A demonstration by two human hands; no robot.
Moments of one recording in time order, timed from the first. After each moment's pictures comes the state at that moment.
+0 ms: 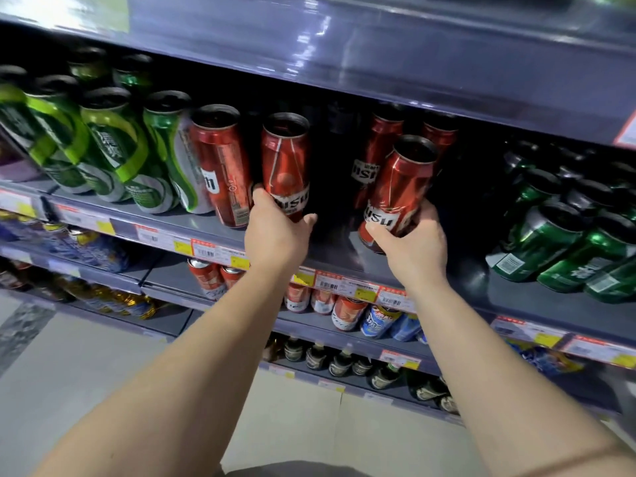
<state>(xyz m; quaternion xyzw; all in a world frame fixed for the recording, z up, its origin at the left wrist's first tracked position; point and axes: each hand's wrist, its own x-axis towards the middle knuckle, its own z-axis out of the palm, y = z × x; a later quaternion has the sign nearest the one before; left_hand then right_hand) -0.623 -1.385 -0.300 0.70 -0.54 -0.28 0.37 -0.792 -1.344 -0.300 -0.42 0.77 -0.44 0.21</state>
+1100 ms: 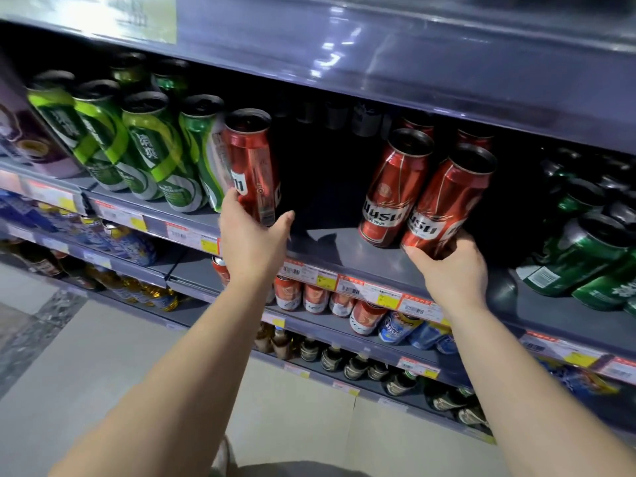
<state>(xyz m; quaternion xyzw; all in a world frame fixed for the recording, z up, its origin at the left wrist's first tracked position) -0.566 -1.387 -0.313 0.71 -0.49 -0.24 0.46 -0.809 -1.333 -0.315 -0.41 0.81 -0.38 0.19</state>
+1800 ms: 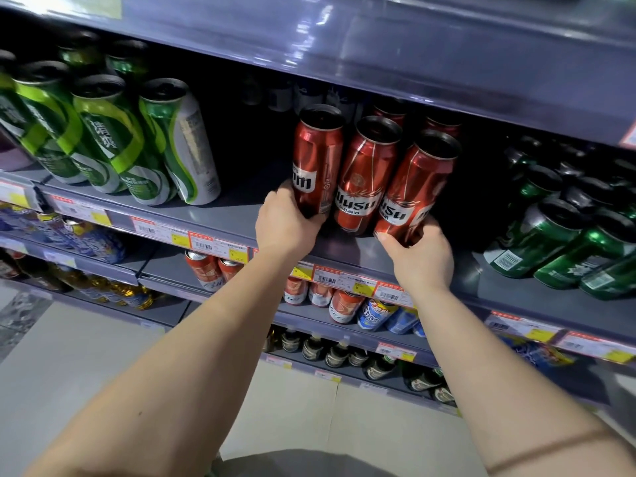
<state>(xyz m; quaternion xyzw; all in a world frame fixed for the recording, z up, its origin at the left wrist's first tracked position) -0.628 -1.405 -0.321 0.66 -0.63 -0.26 0.32 -0.805 -1.335 -0.321 -0.40 0.83 -0.35 0.17</state>
